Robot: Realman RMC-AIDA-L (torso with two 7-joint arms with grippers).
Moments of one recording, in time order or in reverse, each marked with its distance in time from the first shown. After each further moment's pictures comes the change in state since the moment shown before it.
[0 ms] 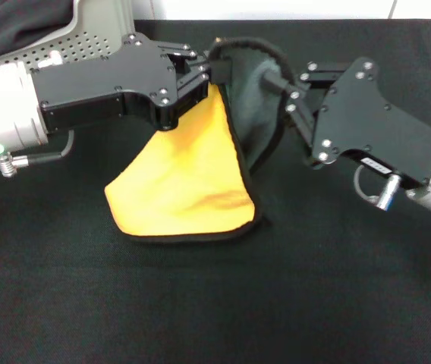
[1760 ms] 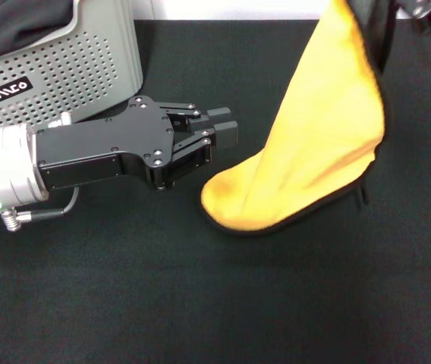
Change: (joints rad) left arm 0.012 0.002 -0.009 -0.187 -0.058 0.149 0.073; right arm -0.160 -0.026 0.701 -1.280 -1.618 0.333 1.464
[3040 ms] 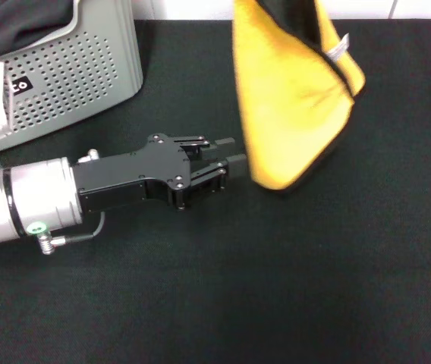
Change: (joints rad) left arm -0.080 -0.008 0.026 -0.303 0.005 -0.099 0.144; right arm 0.761 0.024 0.111 0.255 -0.502 -0.443 0.509
